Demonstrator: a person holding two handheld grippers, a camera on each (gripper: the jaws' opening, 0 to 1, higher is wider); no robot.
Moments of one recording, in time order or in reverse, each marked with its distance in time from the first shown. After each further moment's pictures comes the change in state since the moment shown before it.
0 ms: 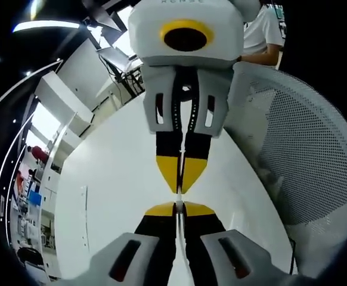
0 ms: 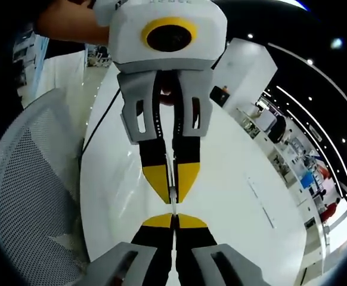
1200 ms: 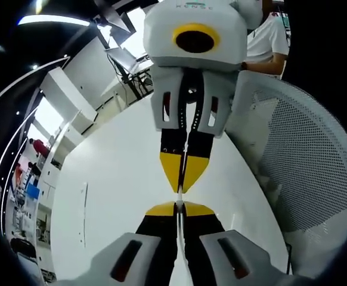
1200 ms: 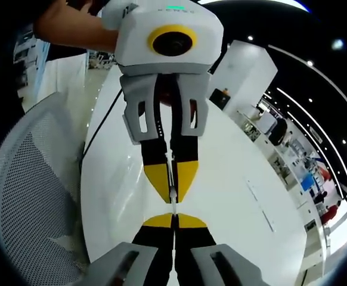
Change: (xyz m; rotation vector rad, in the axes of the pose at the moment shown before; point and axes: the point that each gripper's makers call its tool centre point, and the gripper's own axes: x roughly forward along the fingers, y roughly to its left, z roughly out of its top) left arm -0.008 0.004 0.000 -0.058 -0.032 0.011; right arm -0.003 -0.003 0.007 -0.003 -0.016 0.004
